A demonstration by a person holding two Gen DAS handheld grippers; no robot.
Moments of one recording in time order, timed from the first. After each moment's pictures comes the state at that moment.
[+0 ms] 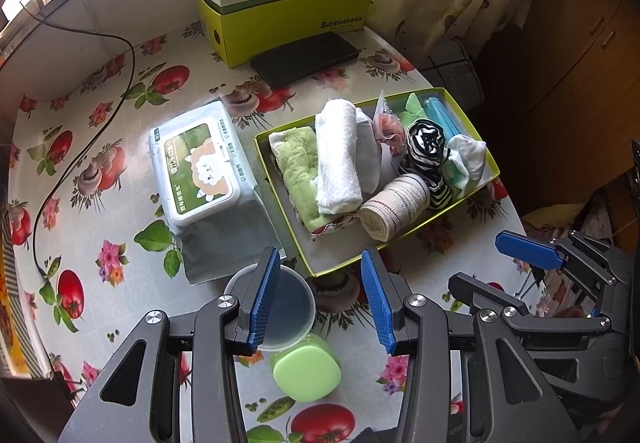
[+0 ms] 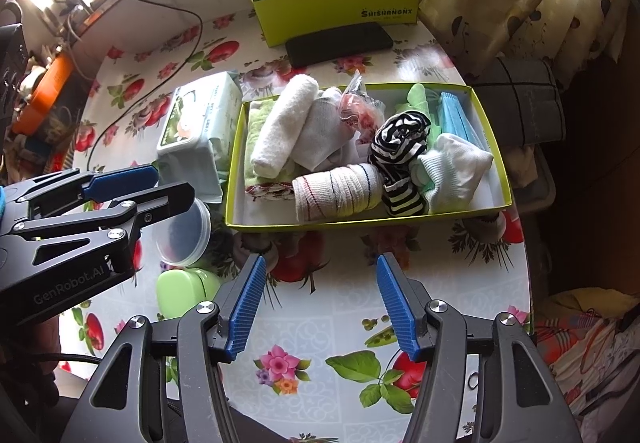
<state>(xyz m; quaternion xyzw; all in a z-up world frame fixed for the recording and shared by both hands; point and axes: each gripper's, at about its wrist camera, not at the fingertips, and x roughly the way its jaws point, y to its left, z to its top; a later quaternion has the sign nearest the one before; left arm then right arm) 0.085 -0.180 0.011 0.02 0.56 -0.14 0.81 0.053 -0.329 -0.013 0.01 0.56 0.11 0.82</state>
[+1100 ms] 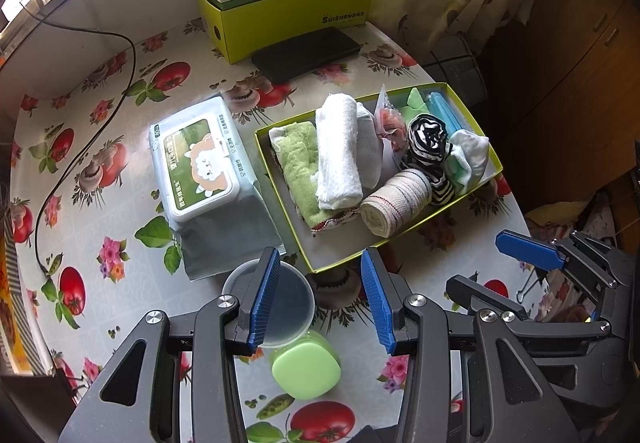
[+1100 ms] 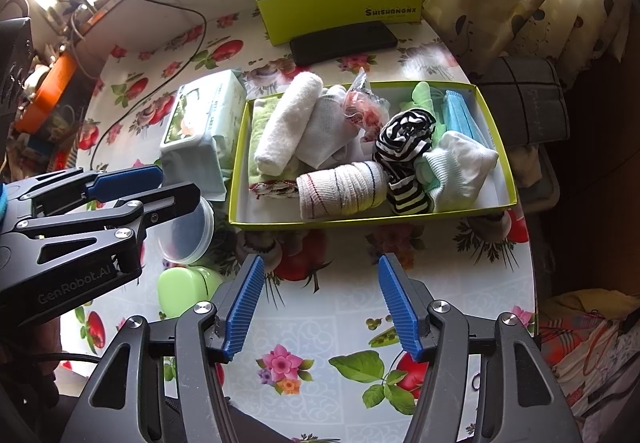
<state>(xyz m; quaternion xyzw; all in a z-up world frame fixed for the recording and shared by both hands) 0.085 -0.181 0.010 0.02 0.57 -0.14 0.81 0.053 -0.328 -0.014 0.01 0.56 0.12 0.82</state>
